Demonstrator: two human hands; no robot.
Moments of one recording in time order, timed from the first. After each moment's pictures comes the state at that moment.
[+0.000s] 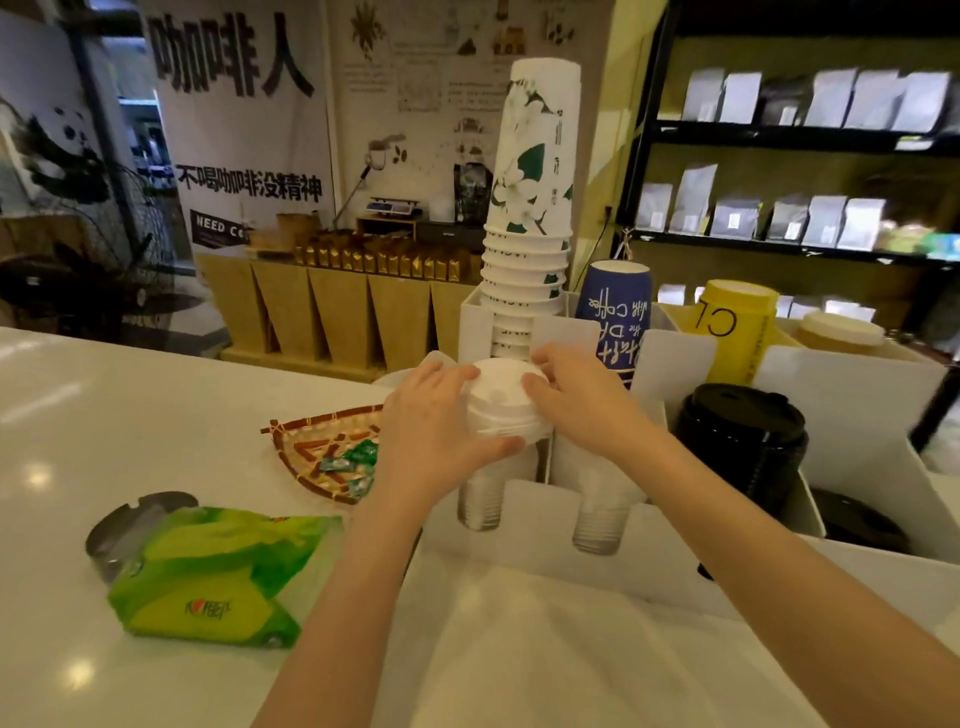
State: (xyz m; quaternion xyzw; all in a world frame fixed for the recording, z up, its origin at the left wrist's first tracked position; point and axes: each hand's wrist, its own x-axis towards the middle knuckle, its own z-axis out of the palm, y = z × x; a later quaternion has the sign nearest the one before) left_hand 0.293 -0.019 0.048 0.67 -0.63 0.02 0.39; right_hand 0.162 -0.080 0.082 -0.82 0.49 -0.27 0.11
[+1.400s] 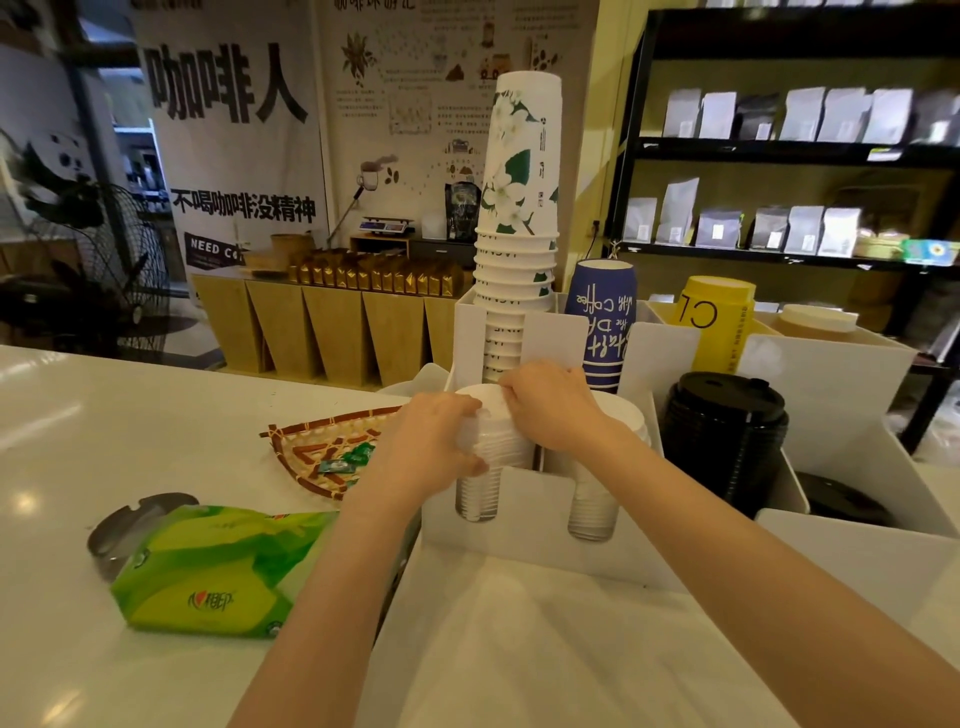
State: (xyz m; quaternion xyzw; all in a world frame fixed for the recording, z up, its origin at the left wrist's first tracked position) left_hand 0.300 -0.011 0.047 0.67 -0.69 -0.04 0.25; right_hand 0.183 -0.084 0.064 -0.86 0.49 -0.15 -0.08
